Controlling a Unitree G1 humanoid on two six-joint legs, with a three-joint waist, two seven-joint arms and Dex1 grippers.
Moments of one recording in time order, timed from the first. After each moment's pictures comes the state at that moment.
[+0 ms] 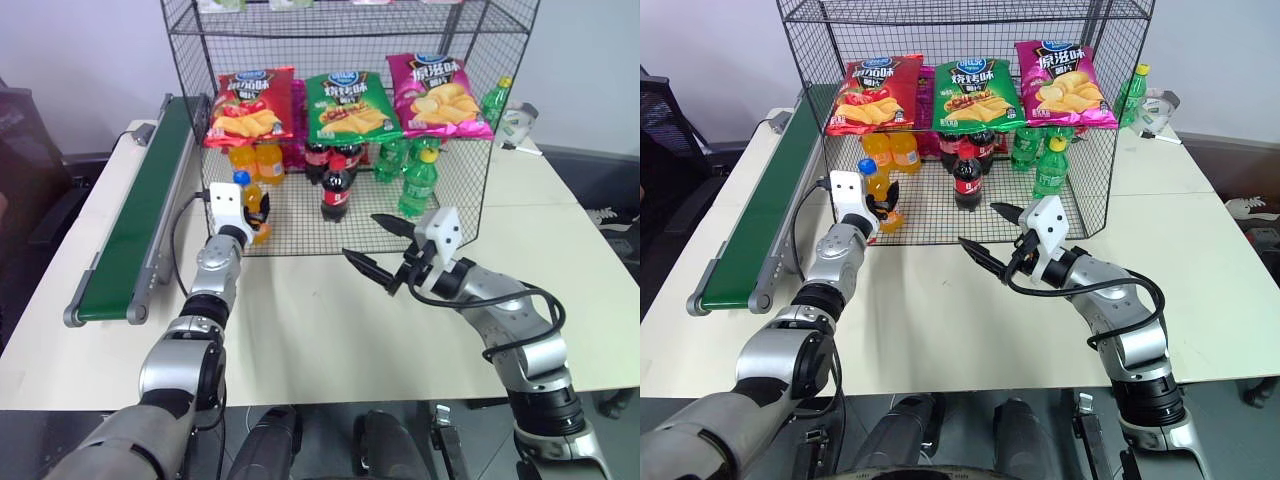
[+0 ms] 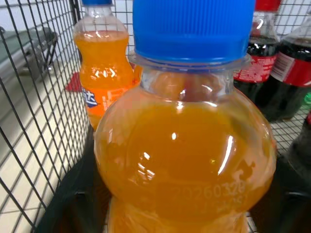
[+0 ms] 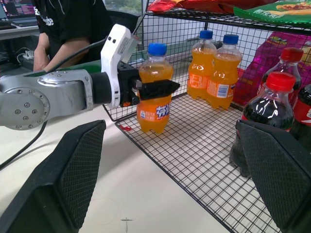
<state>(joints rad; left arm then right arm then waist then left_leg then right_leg) -0.86 0.18 0.16 1.08 -0.15 -0.36 -0.22 -0.28 -0.43 0.03 -0.33 0.41 0.40 0.67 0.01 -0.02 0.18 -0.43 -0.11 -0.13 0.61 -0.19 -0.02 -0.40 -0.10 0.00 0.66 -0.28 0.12</state>
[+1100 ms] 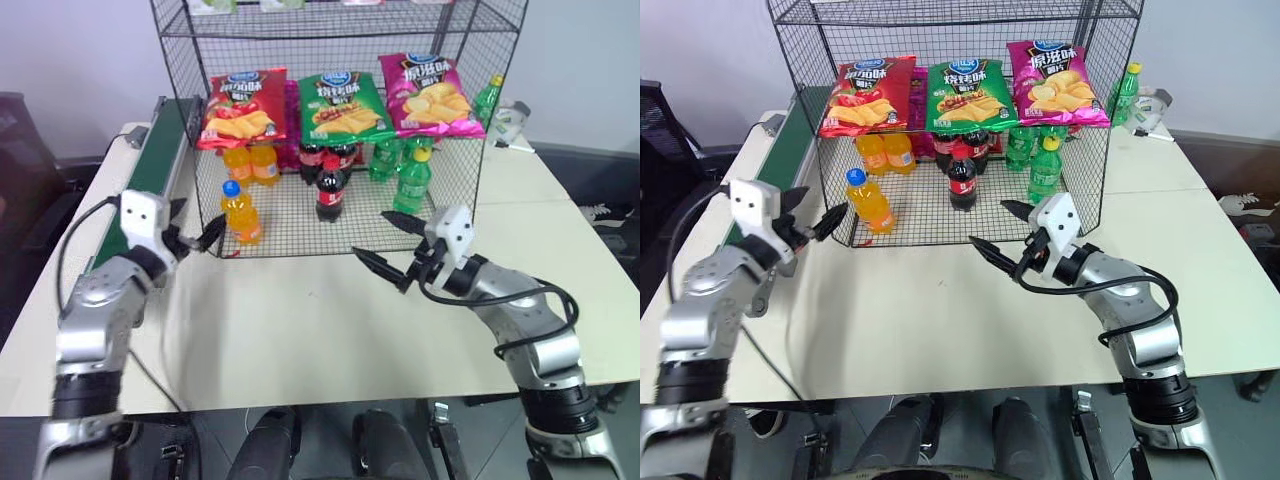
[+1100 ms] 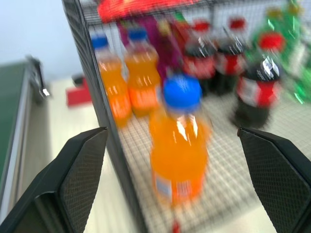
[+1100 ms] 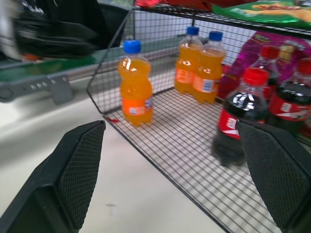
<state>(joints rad) -0.22 0.62 0.27 -0.09 -0.46 0.38 -0.57 -0.28 -0.51 -0.03 -0.30 0.41 0.38 0.71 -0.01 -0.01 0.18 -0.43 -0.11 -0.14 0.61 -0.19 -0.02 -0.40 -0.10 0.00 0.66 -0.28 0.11</state>
